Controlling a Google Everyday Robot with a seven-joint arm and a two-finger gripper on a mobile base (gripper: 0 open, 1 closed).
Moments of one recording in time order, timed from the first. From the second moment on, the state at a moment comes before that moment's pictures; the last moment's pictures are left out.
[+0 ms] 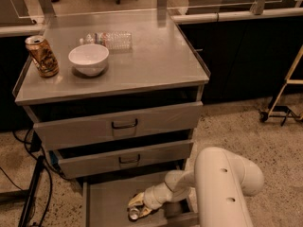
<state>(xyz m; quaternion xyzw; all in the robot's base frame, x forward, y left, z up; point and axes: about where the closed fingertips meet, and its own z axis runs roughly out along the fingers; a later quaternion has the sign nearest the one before) 0.474 0.076 0.186 -0.19 -0.88 -0.40 0.18</state>
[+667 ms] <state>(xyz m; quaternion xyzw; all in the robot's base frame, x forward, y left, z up) 0.483 0.088 0.175 -0.22 -0.87 -0.42 0.16</state>
